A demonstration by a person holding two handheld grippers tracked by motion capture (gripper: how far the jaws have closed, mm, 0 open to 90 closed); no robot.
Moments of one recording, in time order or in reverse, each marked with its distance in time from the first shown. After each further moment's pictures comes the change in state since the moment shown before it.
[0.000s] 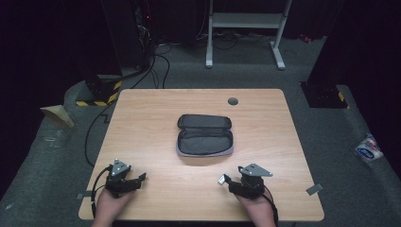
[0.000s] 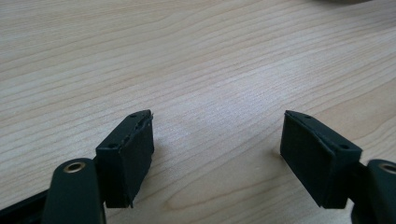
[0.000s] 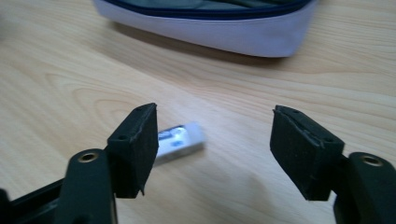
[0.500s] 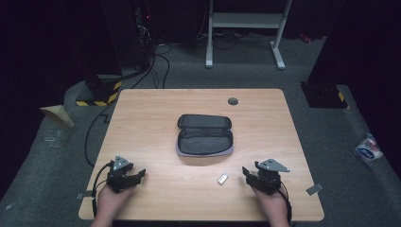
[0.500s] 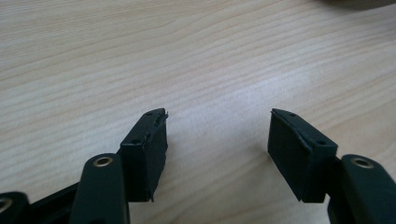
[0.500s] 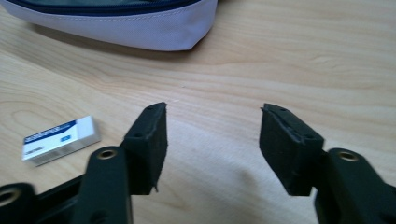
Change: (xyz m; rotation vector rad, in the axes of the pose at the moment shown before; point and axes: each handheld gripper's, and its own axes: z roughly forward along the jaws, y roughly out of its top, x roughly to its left) left arm 0.005 0.007 0.002 0.013 -0.008 -0.037; right arm -0.054 -0.006 -0.012 -0.008 -0.125 0.041
